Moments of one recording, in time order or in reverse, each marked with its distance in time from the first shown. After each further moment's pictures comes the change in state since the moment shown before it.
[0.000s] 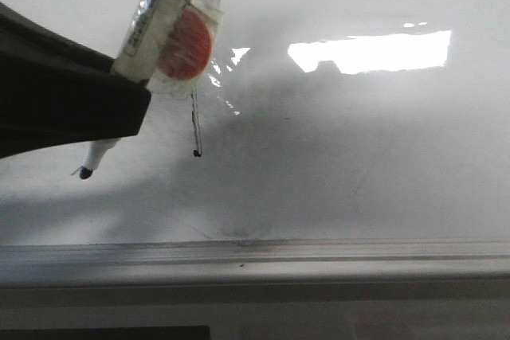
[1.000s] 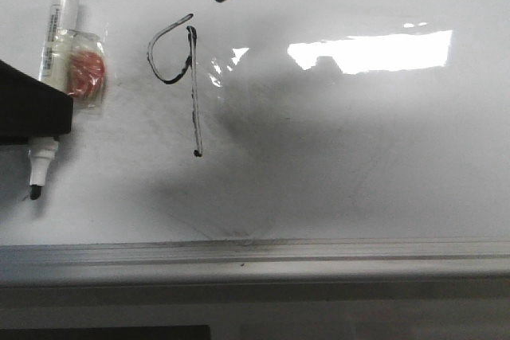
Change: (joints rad) left arm 0.205 -0.002 -0.004 -0.701 0.155 -0.006; right arm 0.002 0.000 0.000 -0.018 -0.018 0.001
